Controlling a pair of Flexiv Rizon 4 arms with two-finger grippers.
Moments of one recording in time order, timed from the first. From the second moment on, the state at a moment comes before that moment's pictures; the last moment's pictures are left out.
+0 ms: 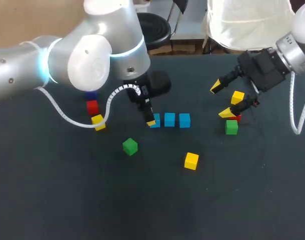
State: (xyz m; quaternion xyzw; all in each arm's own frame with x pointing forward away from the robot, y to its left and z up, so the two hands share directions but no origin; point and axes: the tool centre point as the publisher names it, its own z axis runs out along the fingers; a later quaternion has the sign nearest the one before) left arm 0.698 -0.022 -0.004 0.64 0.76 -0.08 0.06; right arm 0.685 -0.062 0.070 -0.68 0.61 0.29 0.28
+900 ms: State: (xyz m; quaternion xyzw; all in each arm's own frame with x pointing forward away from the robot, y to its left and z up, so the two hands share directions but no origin) left arm 0.698 -0.022 -0.002 0.64 0.76 -0.08 0.06; right arm 0.685 -0.062 0.070 -0.68 0.61 0.29 0.28
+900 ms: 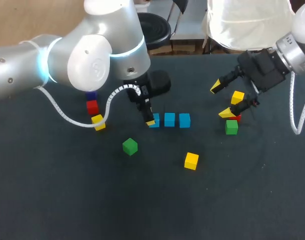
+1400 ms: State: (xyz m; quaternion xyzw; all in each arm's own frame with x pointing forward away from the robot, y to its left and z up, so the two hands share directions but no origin) left arm 0.698 -0.023 -0.003 0.64 0.76 -0.08 0.07; right arm 0.685 -0.062 0.070 -0.68 0.61 0.29 0.28
